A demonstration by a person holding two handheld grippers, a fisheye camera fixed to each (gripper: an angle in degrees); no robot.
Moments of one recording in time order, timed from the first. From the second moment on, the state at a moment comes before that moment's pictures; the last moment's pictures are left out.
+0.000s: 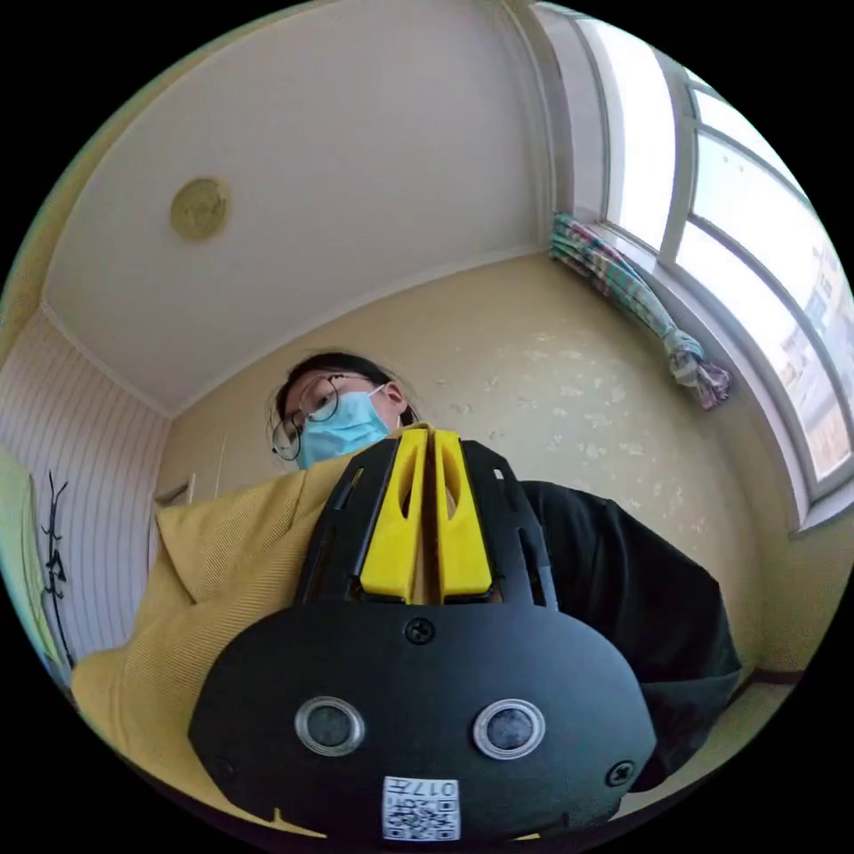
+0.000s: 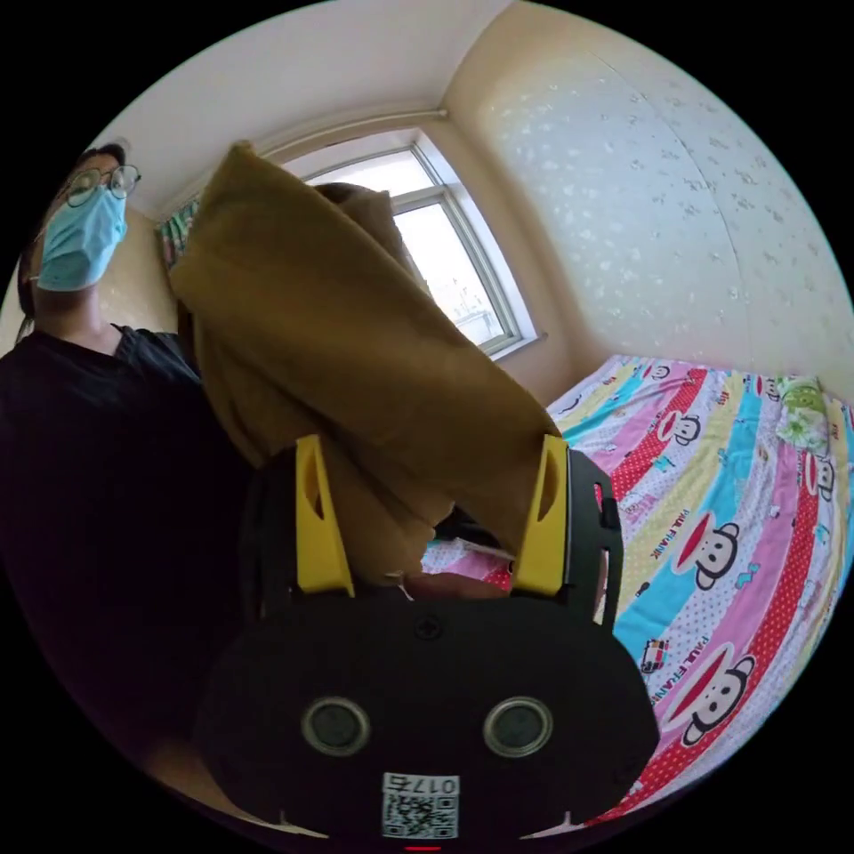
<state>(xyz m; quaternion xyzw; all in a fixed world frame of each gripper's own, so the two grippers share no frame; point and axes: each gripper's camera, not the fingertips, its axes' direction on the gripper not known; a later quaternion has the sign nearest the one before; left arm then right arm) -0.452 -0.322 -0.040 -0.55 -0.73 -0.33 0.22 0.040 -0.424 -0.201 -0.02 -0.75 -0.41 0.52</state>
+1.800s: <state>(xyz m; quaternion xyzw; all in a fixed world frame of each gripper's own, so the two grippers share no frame) -0.178 -0.538 -0.094 -0.39 -0.69 0.00 -0.61 -0.025 -0.552 -0.478 0.43 -0.54 -0.27 0.67</state>
